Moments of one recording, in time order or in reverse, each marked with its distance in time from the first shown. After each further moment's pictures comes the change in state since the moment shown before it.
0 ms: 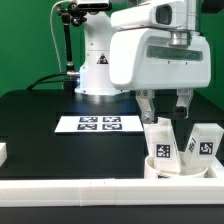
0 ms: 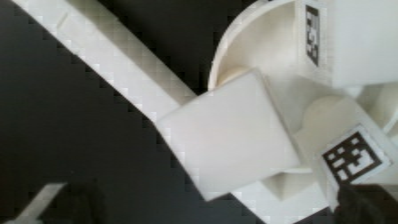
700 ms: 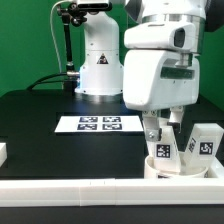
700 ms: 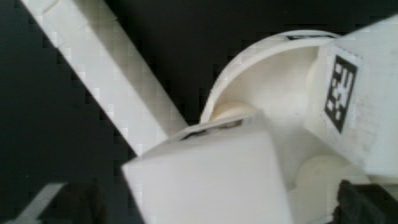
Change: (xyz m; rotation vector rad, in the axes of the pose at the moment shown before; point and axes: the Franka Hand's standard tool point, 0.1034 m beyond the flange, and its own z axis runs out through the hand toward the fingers) arm -0.005 -0.008 0.029 -0.007 -0.045 -0.103
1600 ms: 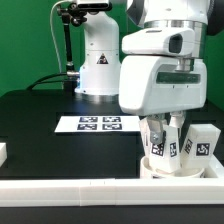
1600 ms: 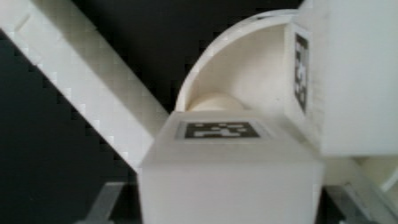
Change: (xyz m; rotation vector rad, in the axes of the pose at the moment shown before) arm 0.000 -0.002 0.003 0.005 -0.002 0.242
